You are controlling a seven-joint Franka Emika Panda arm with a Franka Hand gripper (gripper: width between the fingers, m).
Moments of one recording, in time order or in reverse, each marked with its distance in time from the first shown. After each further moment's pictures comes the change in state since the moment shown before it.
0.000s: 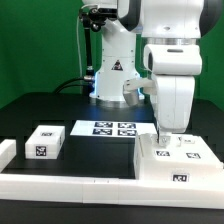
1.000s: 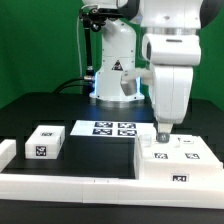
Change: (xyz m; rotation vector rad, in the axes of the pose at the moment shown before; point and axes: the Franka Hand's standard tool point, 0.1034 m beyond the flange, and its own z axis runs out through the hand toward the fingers) arm -0.006 0.001 -0.021 -0.007 -0.015 0.004
